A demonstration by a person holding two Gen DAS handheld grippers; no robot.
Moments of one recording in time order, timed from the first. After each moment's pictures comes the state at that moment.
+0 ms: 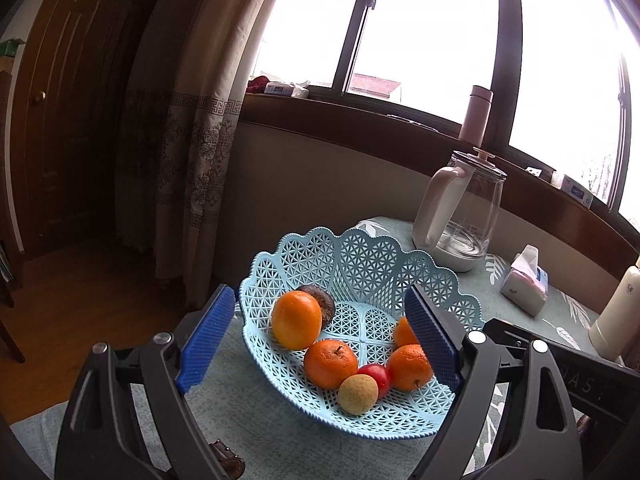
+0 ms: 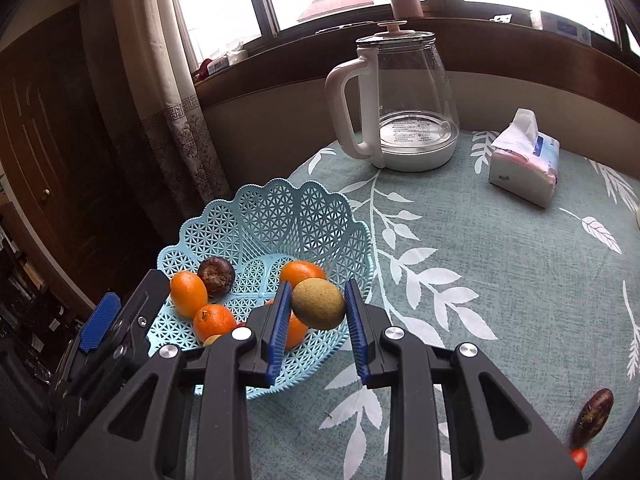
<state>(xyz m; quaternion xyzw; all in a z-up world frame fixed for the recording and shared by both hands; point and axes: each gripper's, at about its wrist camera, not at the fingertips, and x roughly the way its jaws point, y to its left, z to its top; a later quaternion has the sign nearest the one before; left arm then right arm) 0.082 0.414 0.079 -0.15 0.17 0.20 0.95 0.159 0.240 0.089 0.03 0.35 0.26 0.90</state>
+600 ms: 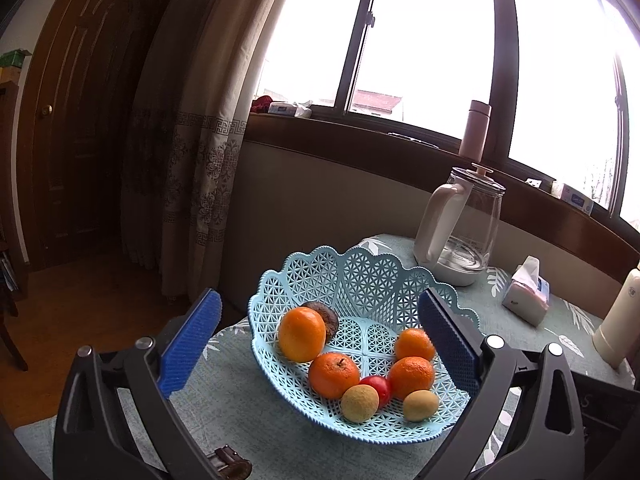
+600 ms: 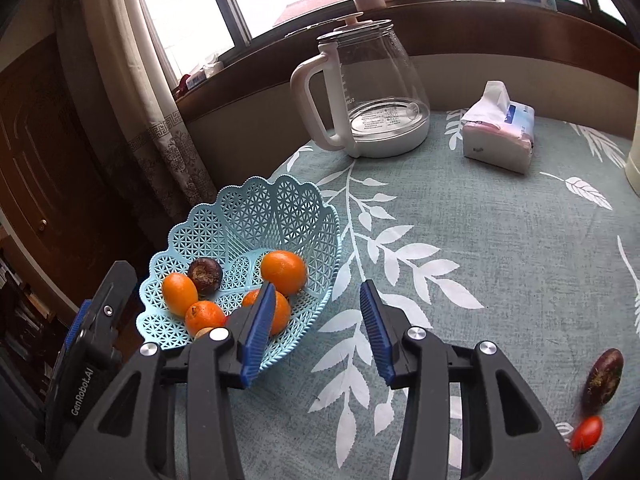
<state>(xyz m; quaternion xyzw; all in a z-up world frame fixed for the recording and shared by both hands) 0.070 0.406 0.088 -0.13 0.14 0.21 0.96 0.151 0.212 0.078 0.08 0.36 0.23 0.90</state>
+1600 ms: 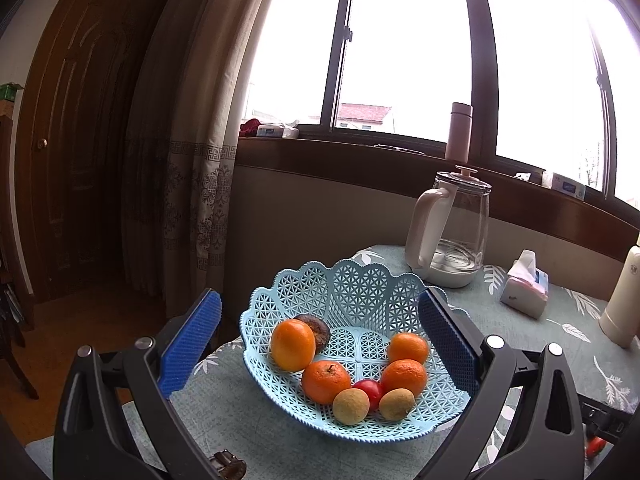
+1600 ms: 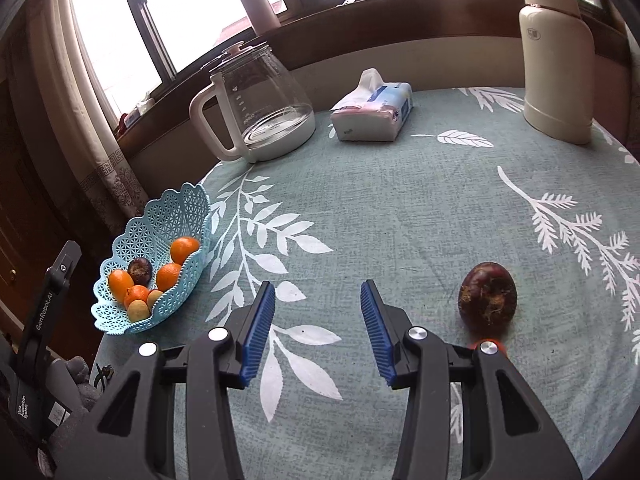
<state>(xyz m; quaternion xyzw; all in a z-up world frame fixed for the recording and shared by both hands) 0.068 0.388 0.091 -0.08 0.12 0.21 0.97 0.106 0.109 0.056 0.14 0.36 0.12 0.92</state>
